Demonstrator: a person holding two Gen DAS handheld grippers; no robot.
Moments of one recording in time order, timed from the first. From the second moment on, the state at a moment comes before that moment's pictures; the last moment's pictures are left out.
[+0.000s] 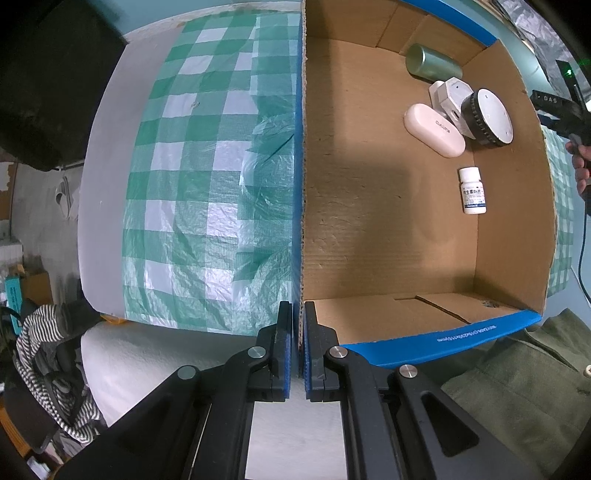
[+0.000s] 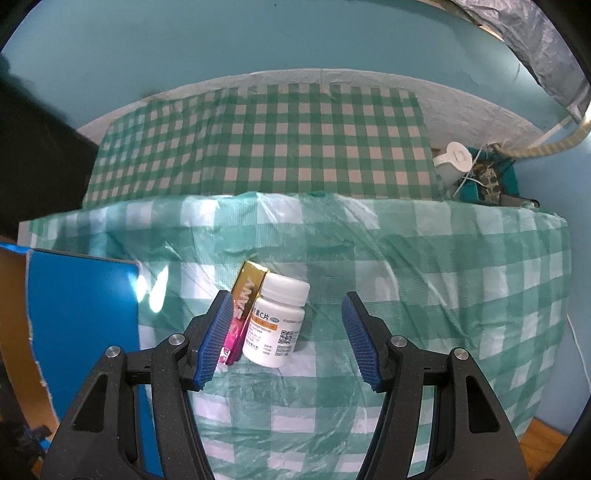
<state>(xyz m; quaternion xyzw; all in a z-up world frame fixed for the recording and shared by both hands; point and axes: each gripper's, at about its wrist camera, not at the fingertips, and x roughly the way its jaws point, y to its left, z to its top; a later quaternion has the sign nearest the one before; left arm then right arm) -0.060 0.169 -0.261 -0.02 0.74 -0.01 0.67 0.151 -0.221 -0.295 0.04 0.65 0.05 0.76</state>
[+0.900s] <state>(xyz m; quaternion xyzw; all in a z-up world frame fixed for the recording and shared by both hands) -0.061 0.169 -0.259 -0.02 0.74 -0.01 0.67 0.139 -0.224 -0.315 0.01 0.66 0.05 0.75</state>
